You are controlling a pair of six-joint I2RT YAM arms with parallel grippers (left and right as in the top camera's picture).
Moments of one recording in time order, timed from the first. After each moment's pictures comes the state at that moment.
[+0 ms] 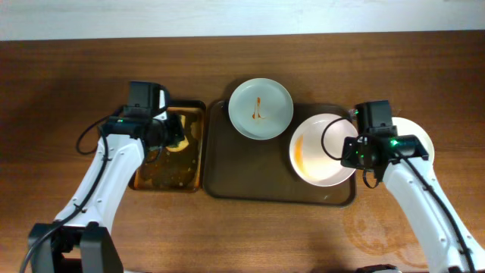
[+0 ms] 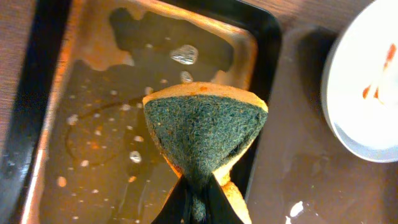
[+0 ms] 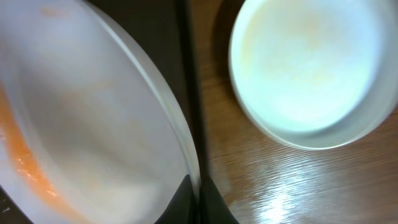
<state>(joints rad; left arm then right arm) -0.09 1.60 1.16 -0.67 0.09 -0.33 0.10 1.37 1.02 -0.85 0.24 0.28</state>
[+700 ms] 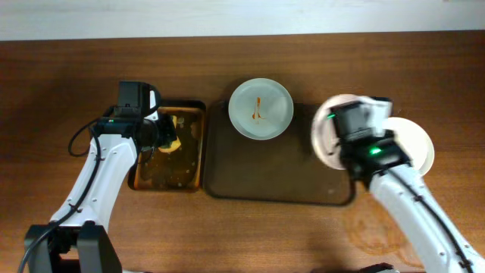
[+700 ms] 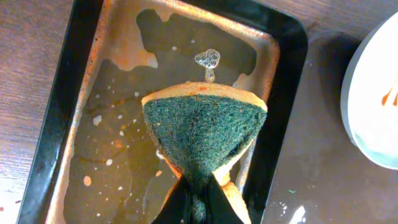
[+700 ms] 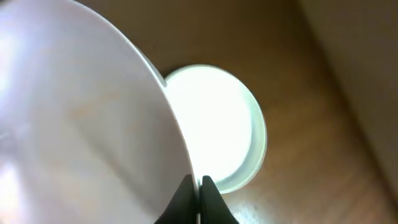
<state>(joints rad) -0.04 1.60 1.16 -0.69 0.08 -0.31 0.23 1.34 1.03 -0.78 0.69 0.35</state>
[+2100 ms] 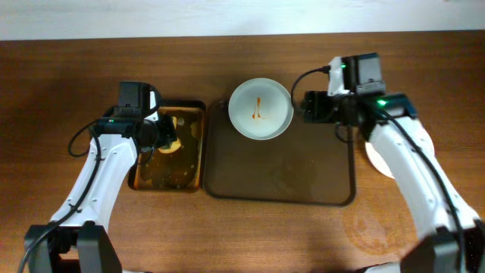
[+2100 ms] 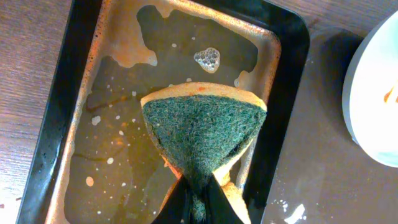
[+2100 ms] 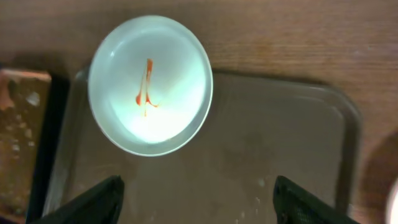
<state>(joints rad) -0.04 1.60 1.16 -0.69 0.08 -0.31 0.18 1.63 1.38 -0.74 -0.17 0.20</state>
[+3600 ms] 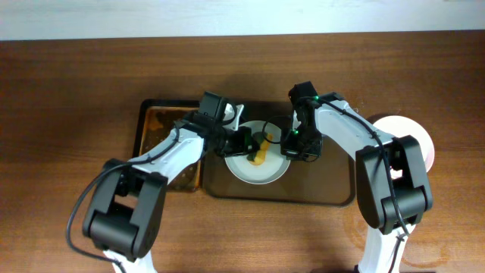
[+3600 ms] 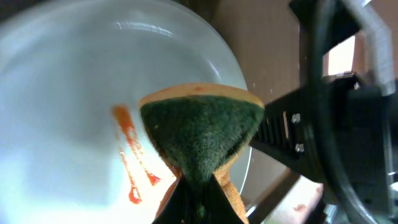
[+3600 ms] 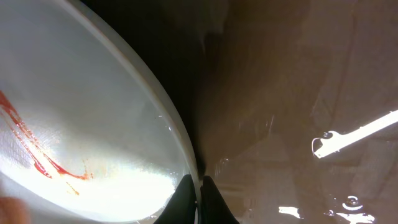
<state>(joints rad) -0.40 1.92 1.16 -0.30 0.66 -0.42 0.29 2.05 1.40 -0.94 -0.25 0.41</state>
